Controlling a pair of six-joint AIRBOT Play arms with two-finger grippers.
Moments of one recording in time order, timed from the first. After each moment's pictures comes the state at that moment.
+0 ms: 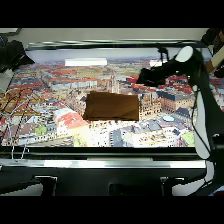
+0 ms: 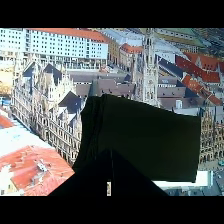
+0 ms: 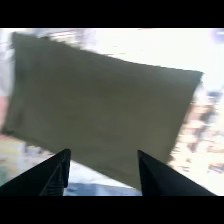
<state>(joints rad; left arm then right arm) 0.05 -1.41 2.01 1.20 -1.49 -1.81 0.04 -1.72 1.88 -1.08 1.39 1.55</state>
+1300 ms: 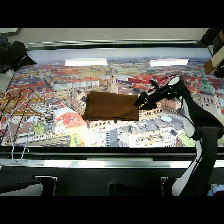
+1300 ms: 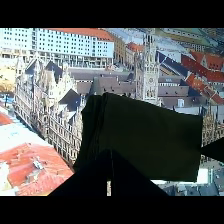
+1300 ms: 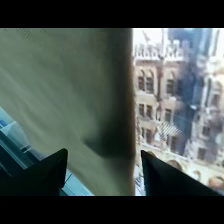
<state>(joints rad) 0.05 -1.42 2.01 1.20 -1.49 -1.81 -0.04 -2.07 1.74 -0.77 1.49 1.39</state>
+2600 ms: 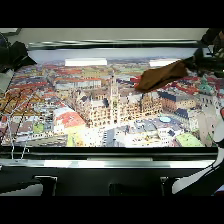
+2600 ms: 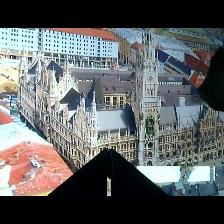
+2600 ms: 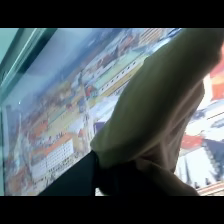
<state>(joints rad) 0.05 -1.42 2.01 1.20 -1.49 -1.79 -0.46 -1.91 2.08 -0.64 1.23 1.56</state>
